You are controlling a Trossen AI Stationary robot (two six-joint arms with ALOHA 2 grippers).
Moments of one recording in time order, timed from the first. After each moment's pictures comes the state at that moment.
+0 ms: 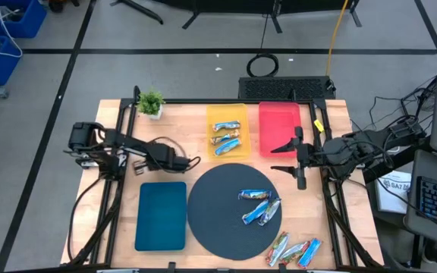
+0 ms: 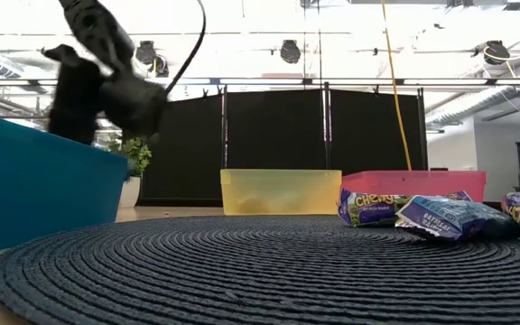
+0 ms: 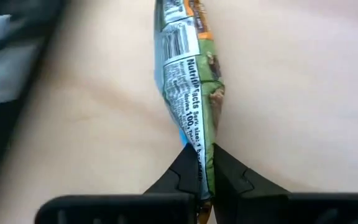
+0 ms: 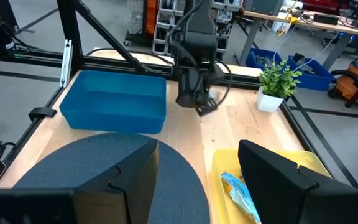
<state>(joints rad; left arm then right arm) 0.02 1.66 0.81 -1.05 -0.31 -1.96 0.36 0.87 0.99 -0.49 0.39 0.01</state>
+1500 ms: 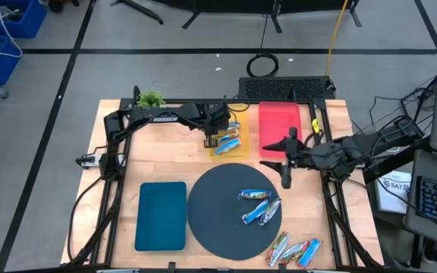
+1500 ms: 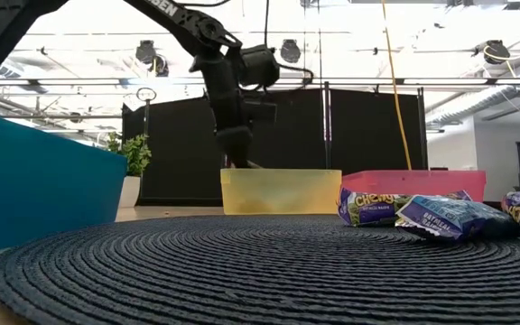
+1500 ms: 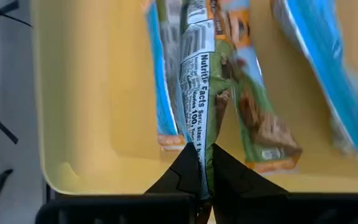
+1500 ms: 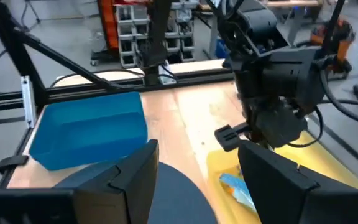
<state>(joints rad) 0.35 2.00 1.54 -0.70 -0.20 0.39 0.36 0.99 0.99 -0.38 0.54 0.24</state>
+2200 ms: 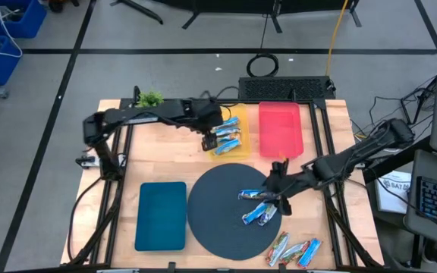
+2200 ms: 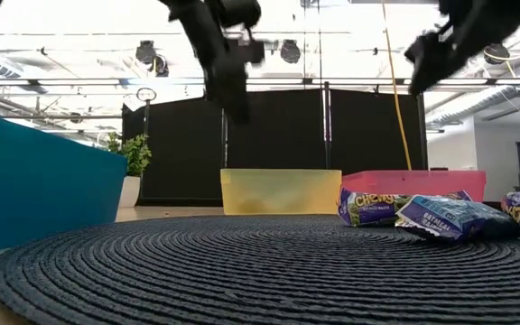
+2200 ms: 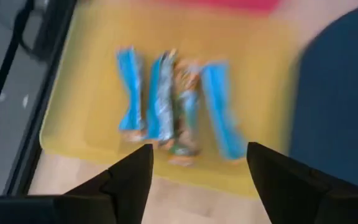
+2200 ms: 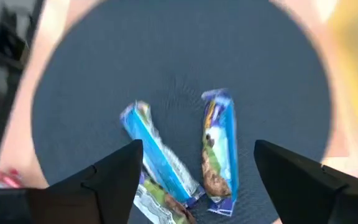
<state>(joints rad) 0.27 1.75 1.54 -0.79 -0.06 0.07 0.43 1.22 0.81 -0.50 0.16 0.37</state>
